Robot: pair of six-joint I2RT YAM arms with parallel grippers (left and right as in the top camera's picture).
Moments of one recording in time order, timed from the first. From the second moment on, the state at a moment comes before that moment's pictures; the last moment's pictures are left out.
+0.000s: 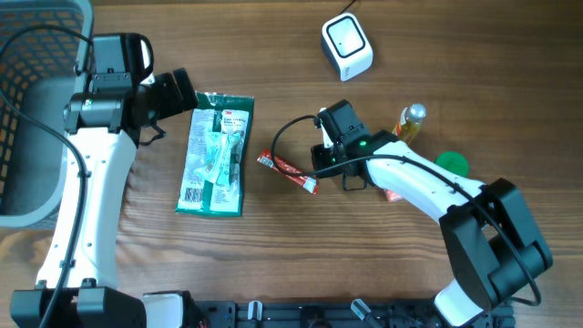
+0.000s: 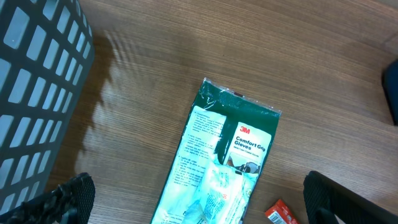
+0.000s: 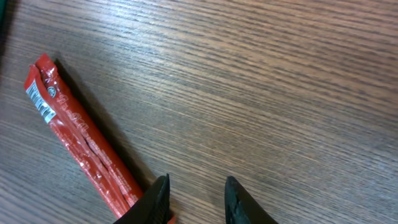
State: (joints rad) left arm 0.02 1.49 1.38 -0.86 -0.03 -0.28; right arm 0.55 1.78 1.03 -0.41 -0.10 0.31
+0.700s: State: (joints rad) left arm 0.02 1.49 1.38 -0.86 -0.03 -0.28; right arm 0.55 1.78 1.03 -0.43 -0.07 0.38
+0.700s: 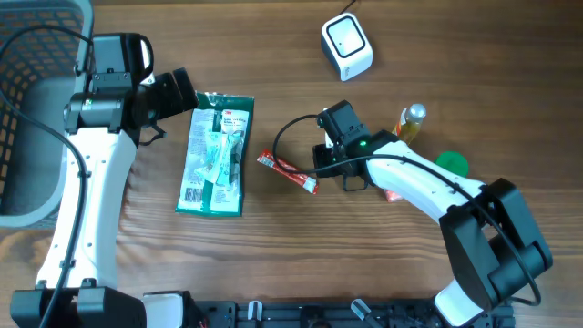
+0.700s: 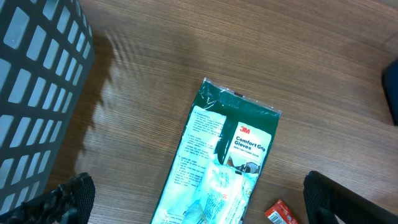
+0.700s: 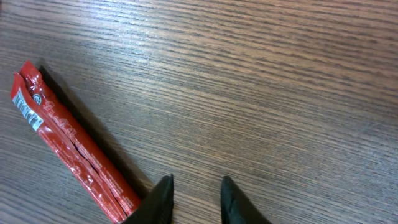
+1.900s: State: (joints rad) left arm 0.02 1.49 1.38 -0.86 -0.03 -0.28; right arm 0.56 1.85 1.03 -0.47 -0.29 0.57
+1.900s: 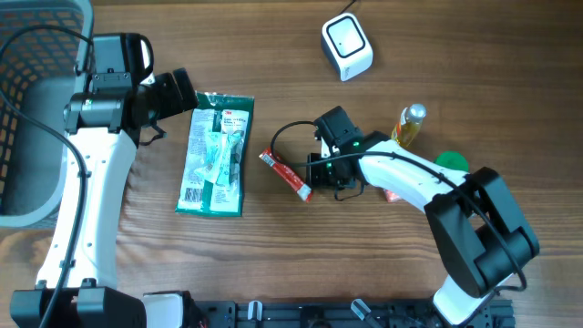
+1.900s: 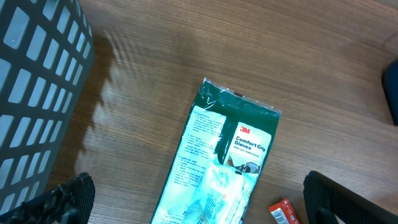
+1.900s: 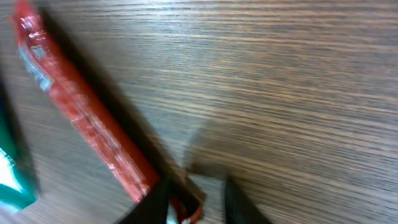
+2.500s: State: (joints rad) left arm 0.02 1.49 1.38 -0.86 -0.03 -0.28; right arm 0.55 1.84 1.07 -0.56 -0.25 0.54
